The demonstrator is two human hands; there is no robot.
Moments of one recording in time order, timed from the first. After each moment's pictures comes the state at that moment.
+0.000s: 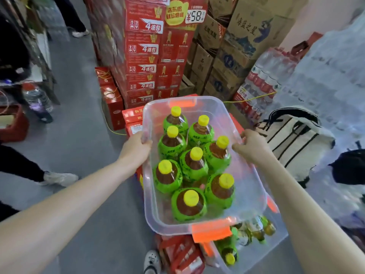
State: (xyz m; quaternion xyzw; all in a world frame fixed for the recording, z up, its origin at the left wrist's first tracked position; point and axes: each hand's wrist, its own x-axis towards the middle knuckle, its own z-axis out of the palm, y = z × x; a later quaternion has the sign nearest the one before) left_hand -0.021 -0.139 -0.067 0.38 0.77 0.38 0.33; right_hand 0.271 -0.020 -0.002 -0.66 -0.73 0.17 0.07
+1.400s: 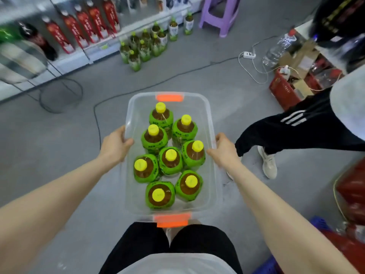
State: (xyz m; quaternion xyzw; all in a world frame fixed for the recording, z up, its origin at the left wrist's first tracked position) left_hand -0.405 -1.008 -0.247 -0.25 0.90 0.35 0.10; right_hand -0.474 -0.703 -0.254 -0.09 -0.93 0.27 -0.25
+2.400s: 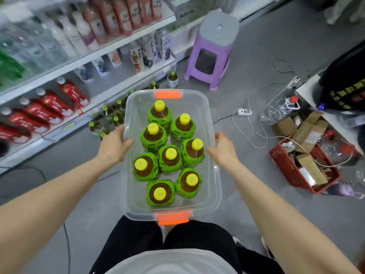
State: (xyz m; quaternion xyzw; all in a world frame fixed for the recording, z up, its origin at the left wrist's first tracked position) left_hand -1.160 -1.110 -0.268 -0.18 0.93 0.31 0.11; right_hand -1.214 -0.791 -0.263 -0.11 -0.93 0.29 -0.22
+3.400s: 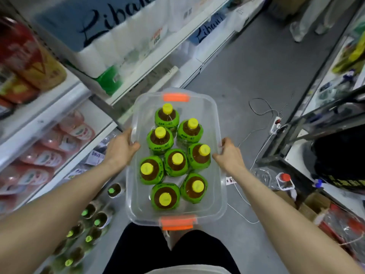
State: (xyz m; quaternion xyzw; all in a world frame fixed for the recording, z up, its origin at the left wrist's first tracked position) left_hand -1.952 -0.997 -0.277 -0.06 0.94 0.29 0.14; right_hand -1.923 -0.681 -0.274 -0.21 -0.92 0.28 -0.19
